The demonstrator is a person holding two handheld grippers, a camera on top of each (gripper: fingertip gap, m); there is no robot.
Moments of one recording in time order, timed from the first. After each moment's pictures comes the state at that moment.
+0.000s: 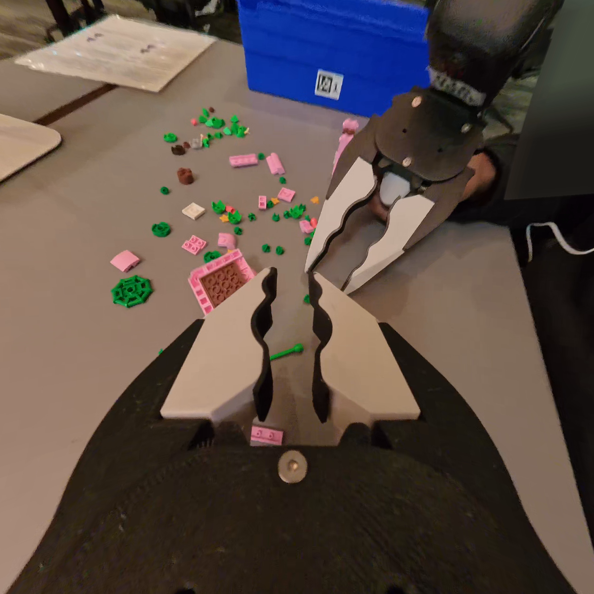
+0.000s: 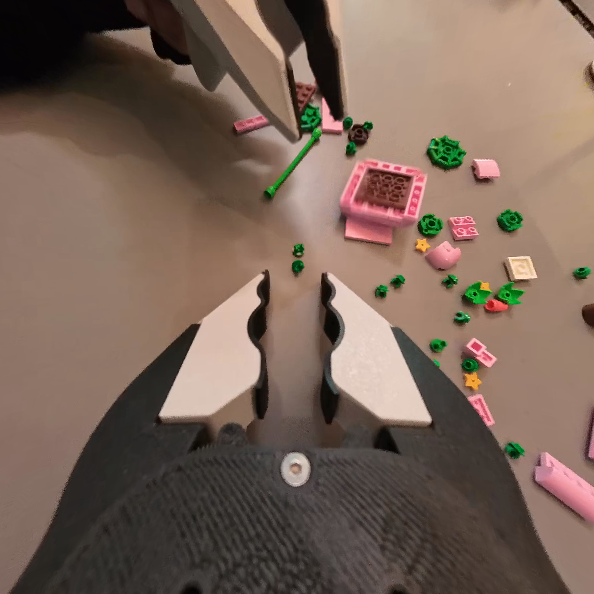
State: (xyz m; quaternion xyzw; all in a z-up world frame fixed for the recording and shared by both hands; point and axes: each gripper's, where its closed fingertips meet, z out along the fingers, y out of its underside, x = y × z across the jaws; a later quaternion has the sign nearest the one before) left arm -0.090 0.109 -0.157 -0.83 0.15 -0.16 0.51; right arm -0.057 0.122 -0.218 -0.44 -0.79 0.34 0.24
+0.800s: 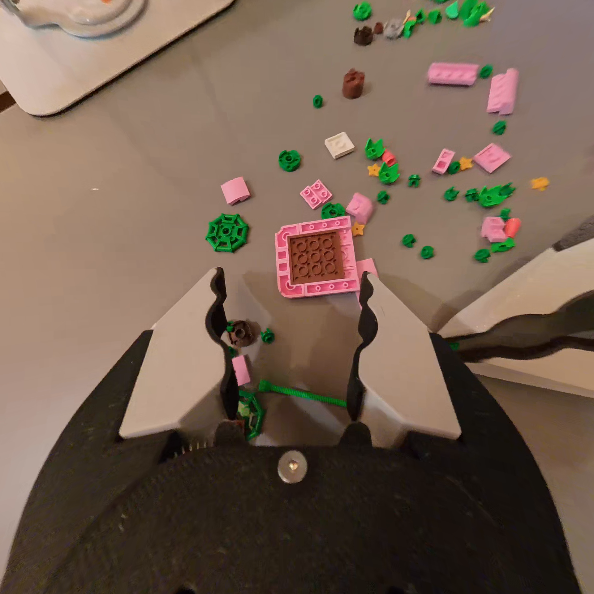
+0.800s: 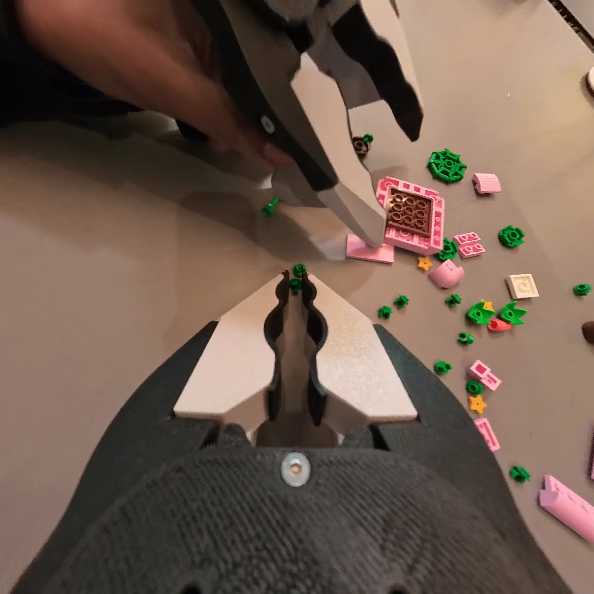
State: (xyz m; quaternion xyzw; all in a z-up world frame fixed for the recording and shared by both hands) left arm -0.150 0.154 -0.215 -0.91 -0.06 0.06 0.40; right arm -0.069 0.115 -0.219 -0.45 -0.79 0.33 0.25
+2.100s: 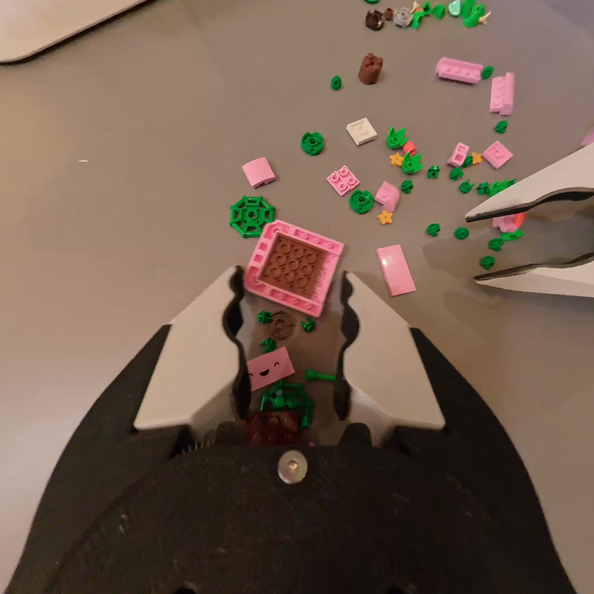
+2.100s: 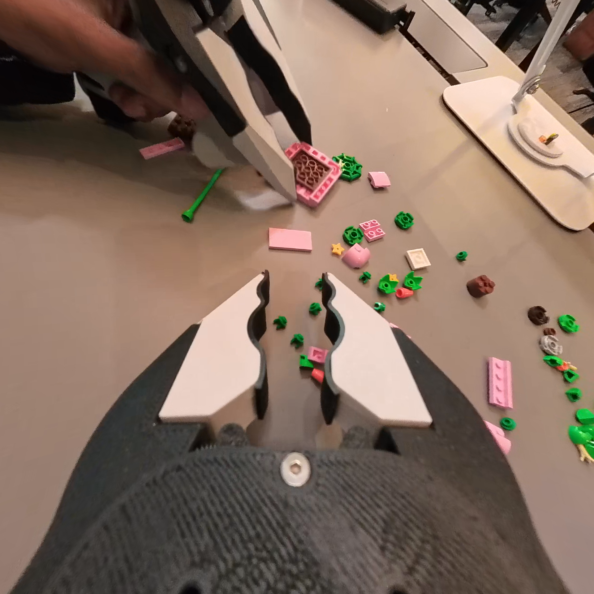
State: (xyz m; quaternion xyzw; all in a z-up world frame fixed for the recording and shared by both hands) left arm -0.171 0.145 -0.223 -0.92 -0.06 -0.02 0.39; right arm -0.078 0.161 -0.201 -0.48 -0.74 0.31 0.35
